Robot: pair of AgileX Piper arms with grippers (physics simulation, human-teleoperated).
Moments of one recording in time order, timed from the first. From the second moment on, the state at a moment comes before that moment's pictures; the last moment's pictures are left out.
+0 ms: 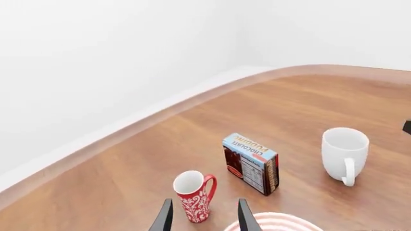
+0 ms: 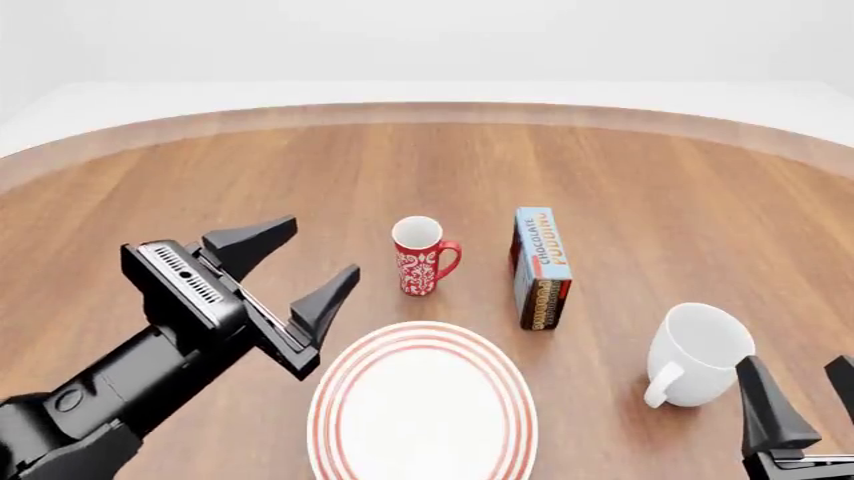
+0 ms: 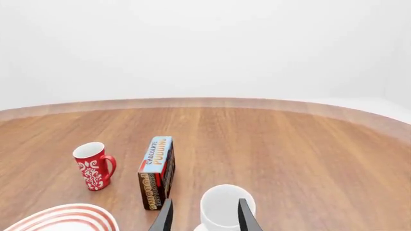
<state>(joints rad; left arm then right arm) -0.67 1.04 -0.41 -0.57 0.20 0.02 0.00 -0.01 0.00 0.04</state>
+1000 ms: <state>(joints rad) -0.90 1.34 -0.63 -0.54 0.16 0.02 0.00 -0.01 -0.01 0.03</state>
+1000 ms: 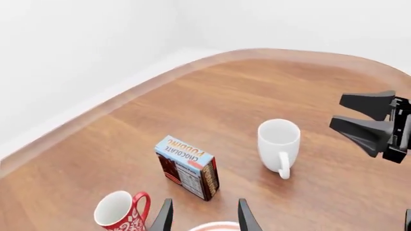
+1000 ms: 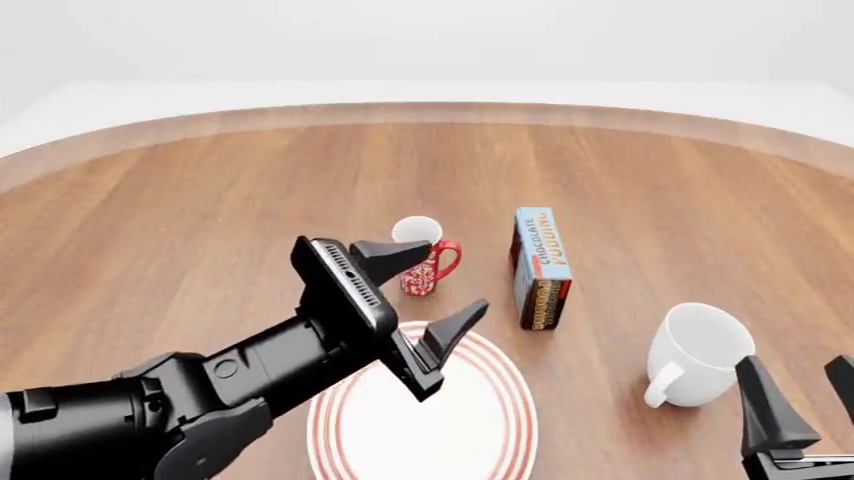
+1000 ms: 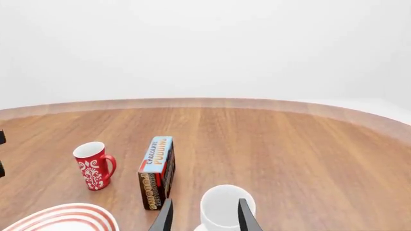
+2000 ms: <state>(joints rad) -1.04 1.53 -0.80 -0.45 0.15 0.02 0.00 -0.01 -0.01 0.03</state>
